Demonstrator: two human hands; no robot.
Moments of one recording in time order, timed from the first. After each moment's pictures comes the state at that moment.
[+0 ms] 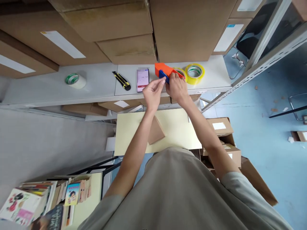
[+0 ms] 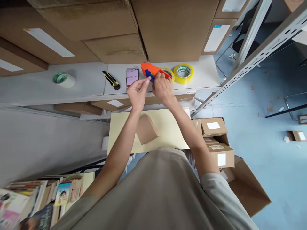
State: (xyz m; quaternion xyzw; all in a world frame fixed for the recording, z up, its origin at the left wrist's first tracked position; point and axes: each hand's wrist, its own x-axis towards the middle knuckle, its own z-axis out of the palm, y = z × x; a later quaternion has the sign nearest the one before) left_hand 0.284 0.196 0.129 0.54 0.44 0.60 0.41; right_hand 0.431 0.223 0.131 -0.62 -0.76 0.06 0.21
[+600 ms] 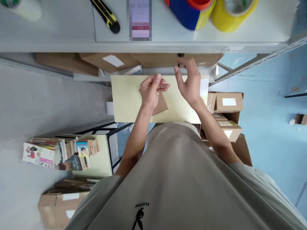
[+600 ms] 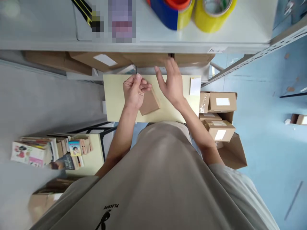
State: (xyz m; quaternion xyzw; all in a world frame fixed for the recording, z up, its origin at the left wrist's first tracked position) left_hand 0.228 0.079 0.043 0.37 0.56 0.50 0.55; right_hand 0.417 0.094 0.097 -0.59 -0.72 0.19 0.30
